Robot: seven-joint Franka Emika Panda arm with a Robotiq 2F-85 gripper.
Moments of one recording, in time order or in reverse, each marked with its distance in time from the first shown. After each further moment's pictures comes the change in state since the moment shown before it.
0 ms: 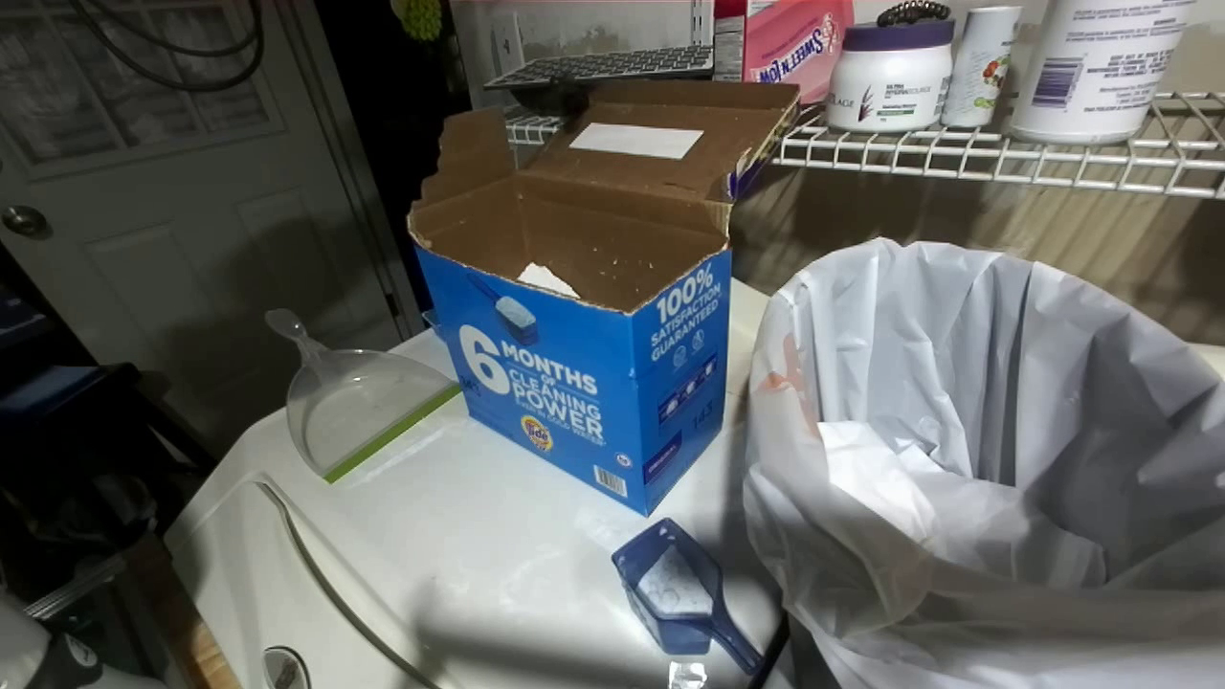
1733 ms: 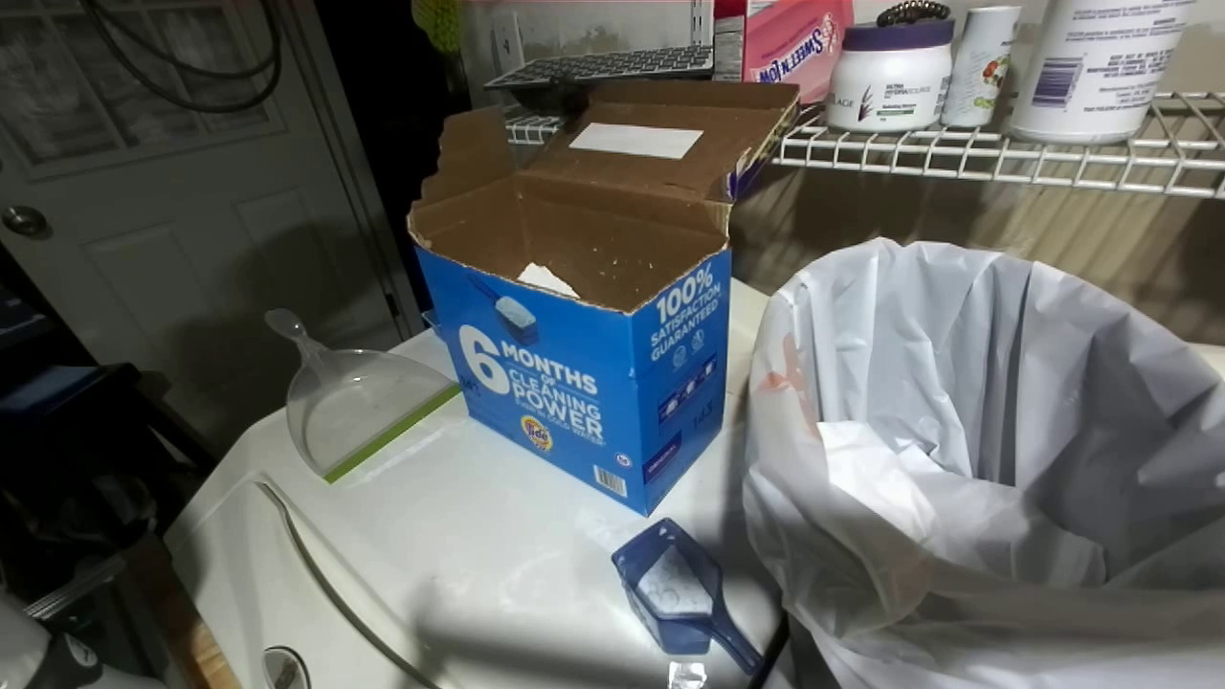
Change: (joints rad) arm 0.000 0.017 -0.029 -0.030 -0.002 -0.005 0.018
